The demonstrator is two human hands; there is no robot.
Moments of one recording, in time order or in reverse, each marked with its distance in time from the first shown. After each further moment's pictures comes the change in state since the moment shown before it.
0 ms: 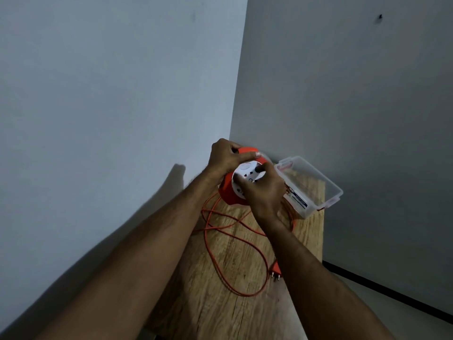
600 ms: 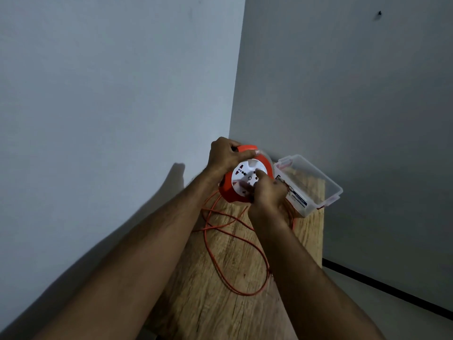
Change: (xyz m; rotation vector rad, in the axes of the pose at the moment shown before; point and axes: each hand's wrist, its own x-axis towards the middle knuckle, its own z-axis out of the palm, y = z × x) left_hand 0.004 -0.002 0.003 0.034 0.021 0.003; right_hand 0.003 -0.024 0.000 0.697 0.080 0.829
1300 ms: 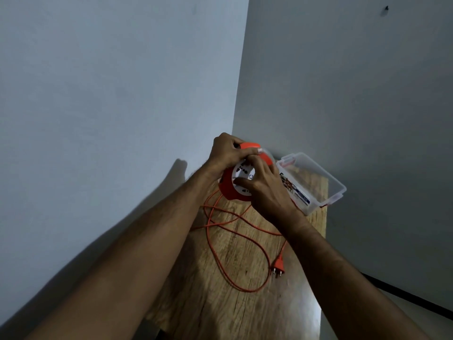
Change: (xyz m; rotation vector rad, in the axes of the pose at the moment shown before) left_hand -0.001 0.007 -0.008 0.001 -0.062 -0.056; right_hand 0.034 -0.003 -0.040 -1.528 -0.595 -1.530
